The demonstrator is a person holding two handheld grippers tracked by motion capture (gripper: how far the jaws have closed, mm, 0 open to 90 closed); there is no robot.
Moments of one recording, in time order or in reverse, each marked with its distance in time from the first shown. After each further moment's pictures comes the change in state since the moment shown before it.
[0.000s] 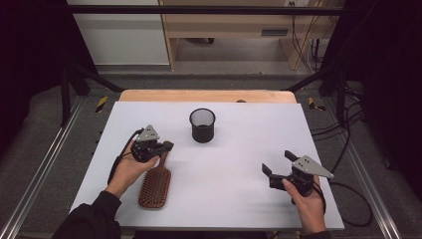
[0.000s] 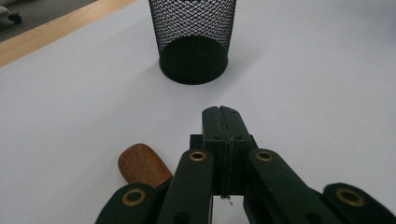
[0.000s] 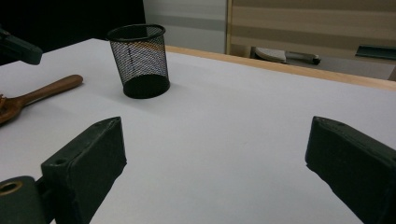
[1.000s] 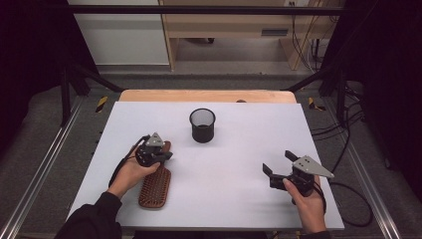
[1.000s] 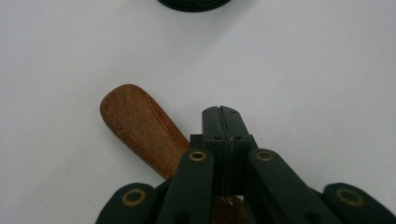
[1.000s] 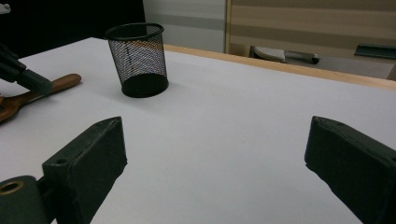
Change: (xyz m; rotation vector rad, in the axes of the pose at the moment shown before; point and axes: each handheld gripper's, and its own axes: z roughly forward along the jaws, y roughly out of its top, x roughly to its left) left arm 0.005 -0.026 0.026 0.186 -0.003 0.027; right arm -0.001 0.000 0.000 0.004 -0.004 0.000
